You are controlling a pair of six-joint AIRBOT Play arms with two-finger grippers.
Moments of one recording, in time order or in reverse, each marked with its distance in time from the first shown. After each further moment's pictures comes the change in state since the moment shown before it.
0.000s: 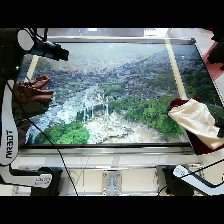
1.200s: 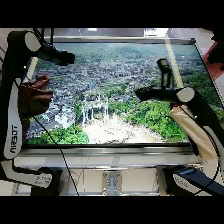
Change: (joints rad) left arm 0.000 -0.056 0.000 -0.102 -0.074 -0.128; right arm 0.931 0.040 -0.194 0.893 -1.061 -0.422
